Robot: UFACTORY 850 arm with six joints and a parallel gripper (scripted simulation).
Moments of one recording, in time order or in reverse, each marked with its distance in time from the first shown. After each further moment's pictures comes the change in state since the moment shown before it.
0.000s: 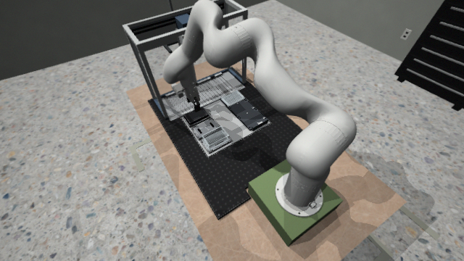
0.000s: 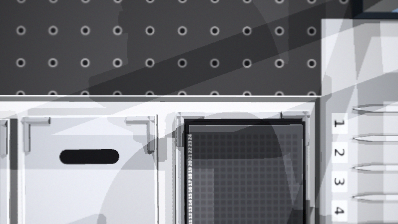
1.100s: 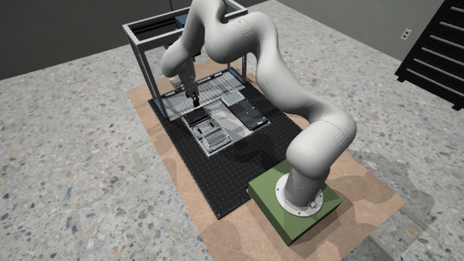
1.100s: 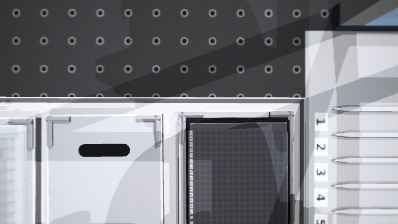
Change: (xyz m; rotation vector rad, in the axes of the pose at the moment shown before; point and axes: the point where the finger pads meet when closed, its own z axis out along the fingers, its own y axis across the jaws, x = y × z) arm 0.000 0.000 -0.036 0.000 0.000 0.000
